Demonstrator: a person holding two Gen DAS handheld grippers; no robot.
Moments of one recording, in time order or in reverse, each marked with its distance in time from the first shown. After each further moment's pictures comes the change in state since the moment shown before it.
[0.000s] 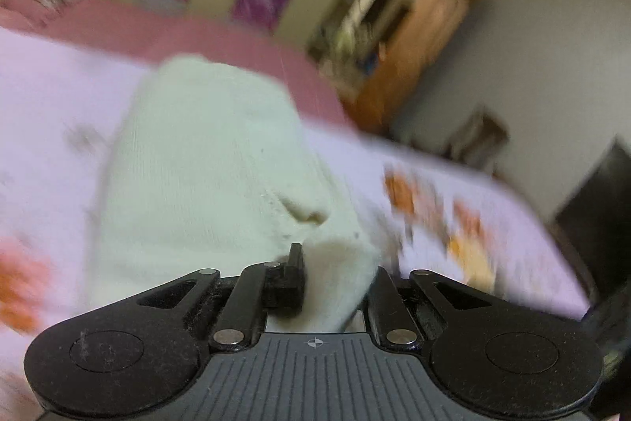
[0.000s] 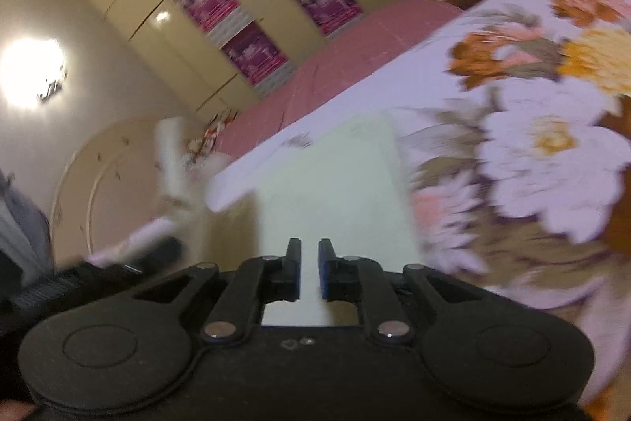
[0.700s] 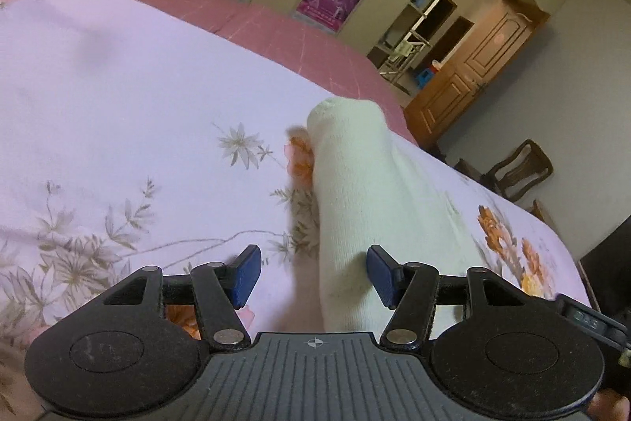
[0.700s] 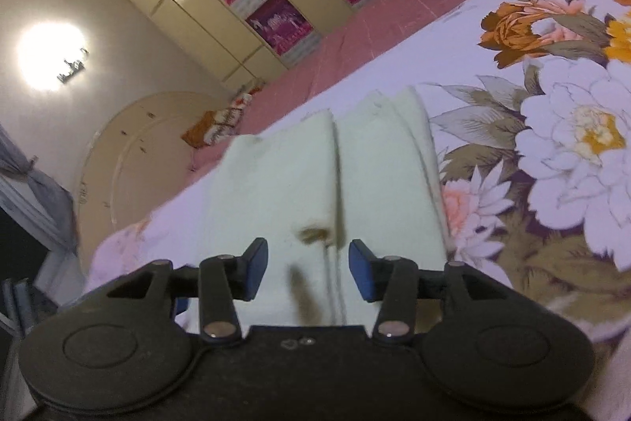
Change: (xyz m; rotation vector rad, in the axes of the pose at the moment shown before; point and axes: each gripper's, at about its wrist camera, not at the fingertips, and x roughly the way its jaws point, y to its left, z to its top) left arm -0.070 0.147 0.027 -0.189 -0.055 0.087; right arm 0.062 0.011 0.012 -0.064 0.129 0.076
